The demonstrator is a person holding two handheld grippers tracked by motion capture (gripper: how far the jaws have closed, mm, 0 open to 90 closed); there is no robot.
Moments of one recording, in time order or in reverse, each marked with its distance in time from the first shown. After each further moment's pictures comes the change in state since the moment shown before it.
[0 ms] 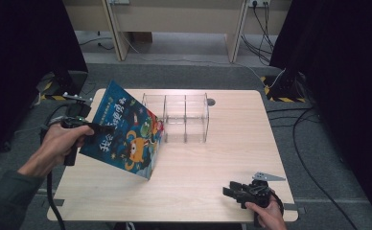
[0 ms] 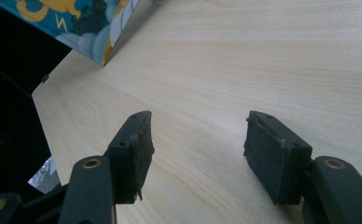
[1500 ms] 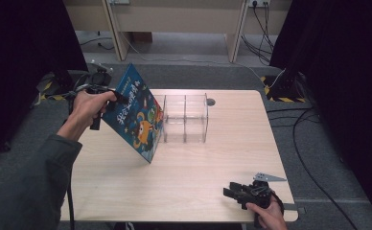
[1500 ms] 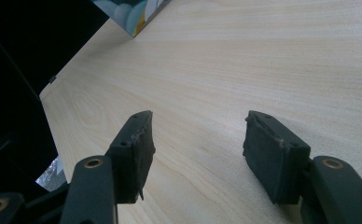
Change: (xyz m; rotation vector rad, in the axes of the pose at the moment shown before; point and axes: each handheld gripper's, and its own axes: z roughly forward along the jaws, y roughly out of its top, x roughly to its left) left arm 0.001 0.087 0.048 -0.026 0.118 -0.060; right arm -0.002 -0.003 -0.002 -0.006 0.024 0.004
